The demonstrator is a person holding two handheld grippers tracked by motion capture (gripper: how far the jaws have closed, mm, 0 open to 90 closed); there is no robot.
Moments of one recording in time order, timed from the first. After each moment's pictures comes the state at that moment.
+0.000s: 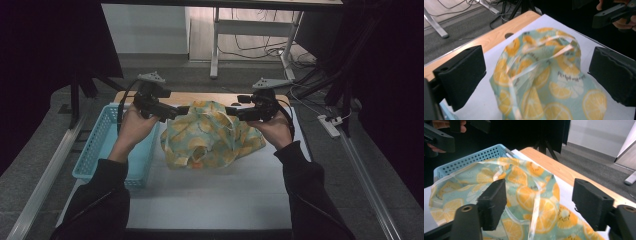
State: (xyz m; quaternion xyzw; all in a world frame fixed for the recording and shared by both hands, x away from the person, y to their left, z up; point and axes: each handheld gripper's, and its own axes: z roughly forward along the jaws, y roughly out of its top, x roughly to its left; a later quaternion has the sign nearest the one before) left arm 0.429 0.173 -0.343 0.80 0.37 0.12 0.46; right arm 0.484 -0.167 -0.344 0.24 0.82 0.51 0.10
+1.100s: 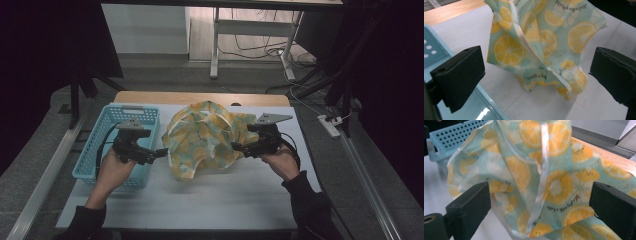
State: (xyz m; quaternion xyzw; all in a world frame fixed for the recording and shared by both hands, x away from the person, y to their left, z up) left arm 0.348 0.209 -0.425 0.80 0.40 0.11 0.44; right arm 0.437 -0.195 -0.412 0.25 0.84 0.47 0.11
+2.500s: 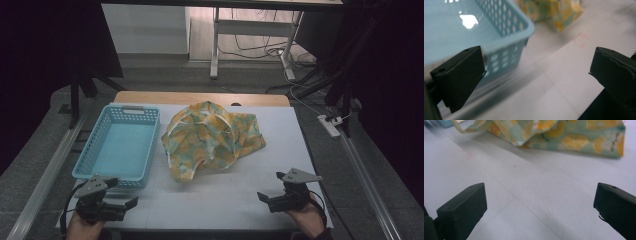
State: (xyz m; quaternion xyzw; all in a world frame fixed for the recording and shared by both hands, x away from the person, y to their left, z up) left arm 0.208 0.254 -0.501 0.76 0.47 0.14 0.42; right arm 0.325 -0.286 -0.486 0.32 0.84 0.42 0.14
